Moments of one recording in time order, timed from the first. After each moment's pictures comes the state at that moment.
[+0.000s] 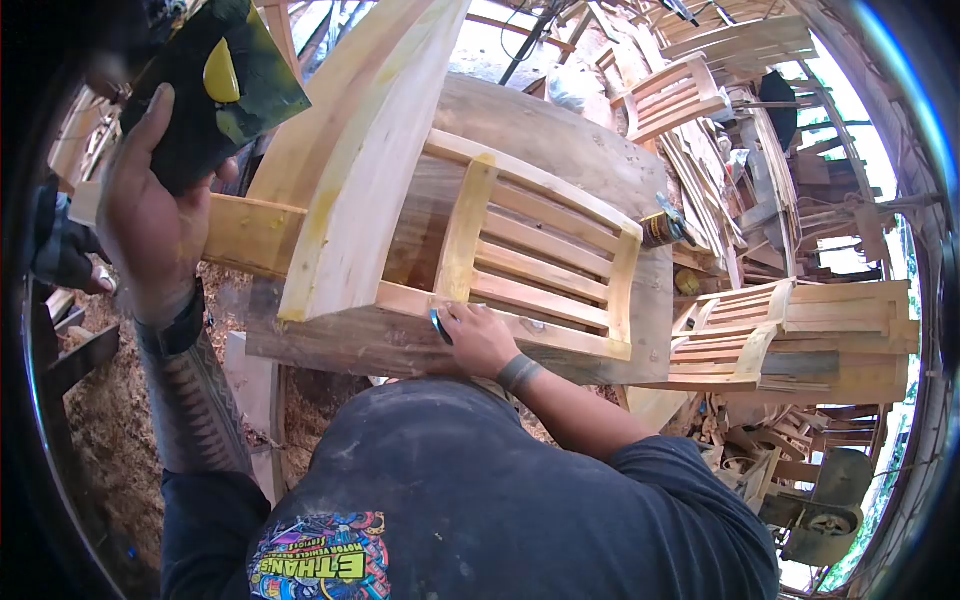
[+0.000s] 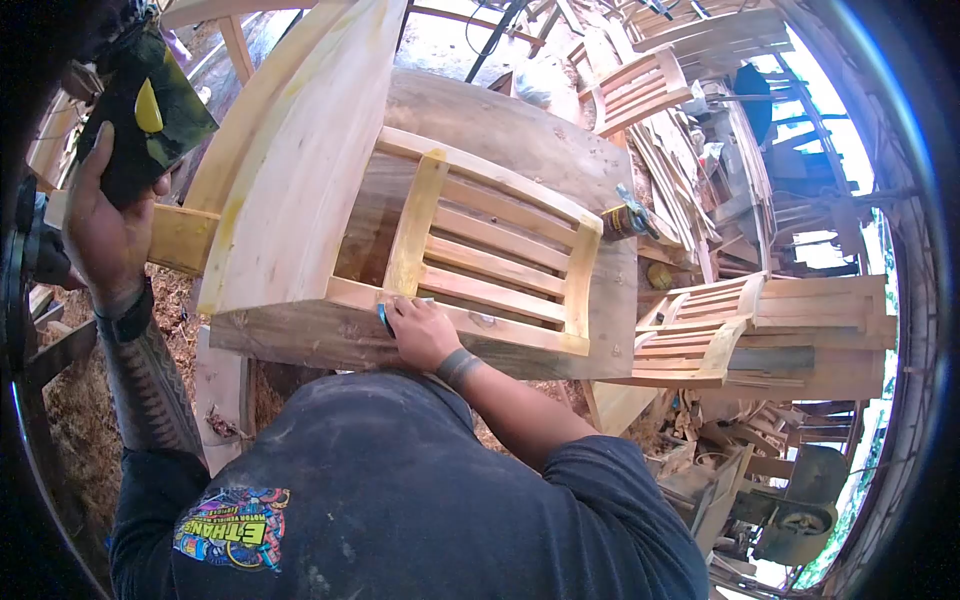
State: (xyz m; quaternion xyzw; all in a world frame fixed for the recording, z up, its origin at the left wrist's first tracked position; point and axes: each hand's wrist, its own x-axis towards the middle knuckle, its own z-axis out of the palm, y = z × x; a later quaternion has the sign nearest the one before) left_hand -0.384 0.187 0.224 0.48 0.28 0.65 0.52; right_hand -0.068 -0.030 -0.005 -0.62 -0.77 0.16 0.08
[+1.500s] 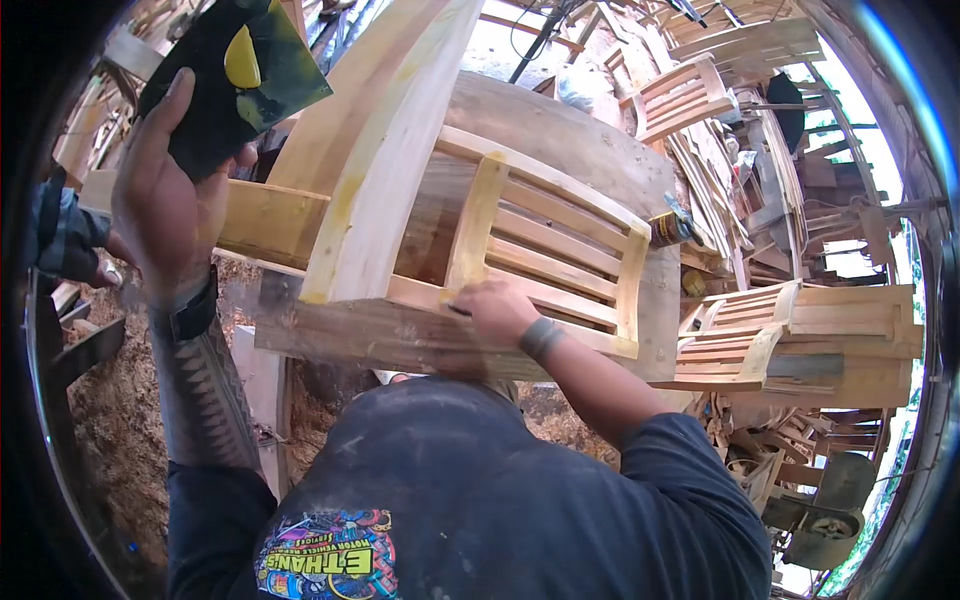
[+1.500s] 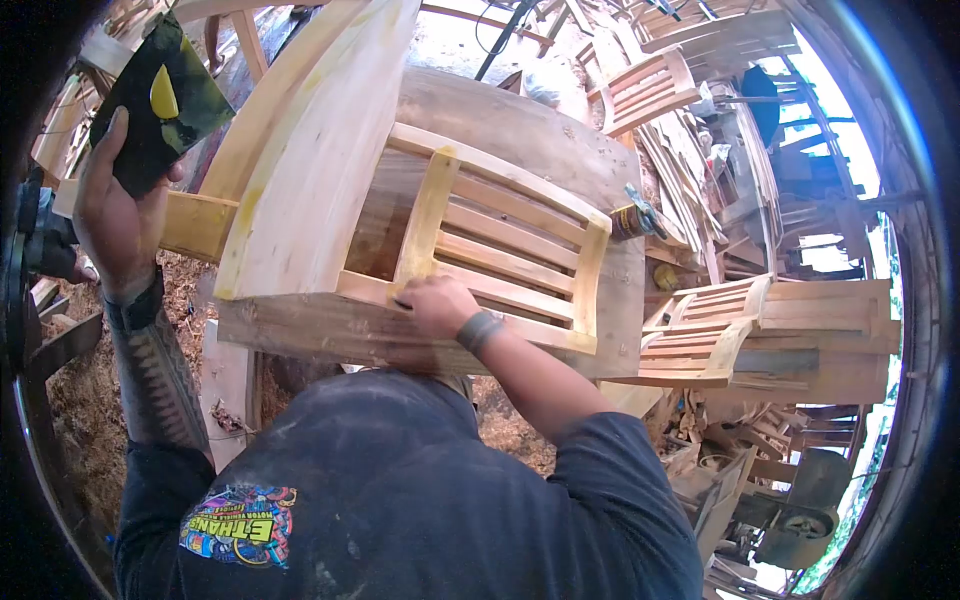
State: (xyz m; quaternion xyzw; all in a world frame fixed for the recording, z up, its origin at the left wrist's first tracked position) left_hand -0.396 0.199 0.202 0.61 0.27 0.64 0.37; right_hand -0.036 0.008 0.001 -0.55 -0.81 0.22 0.01
